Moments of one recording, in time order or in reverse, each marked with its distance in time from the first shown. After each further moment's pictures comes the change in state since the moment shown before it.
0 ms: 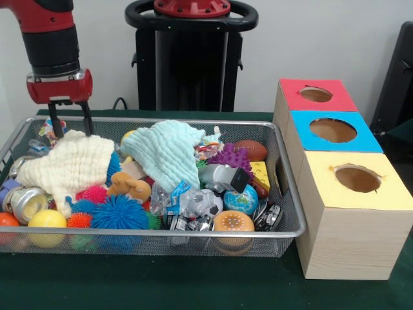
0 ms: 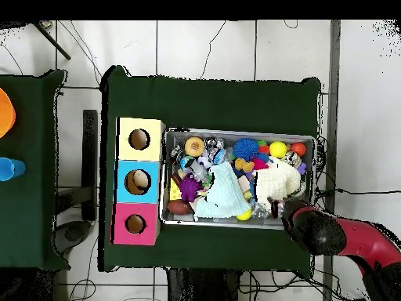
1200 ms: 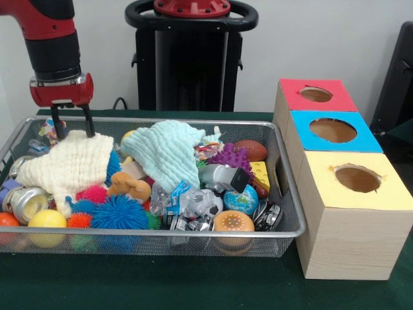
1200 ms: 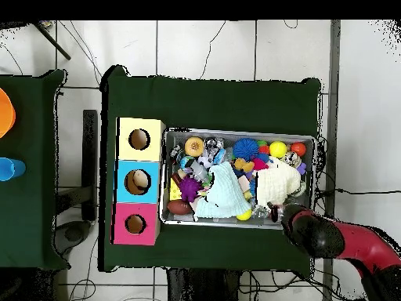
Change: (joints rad) arm -0.010 0.025 -0.022 0.000 -0.024 0.000 0.000
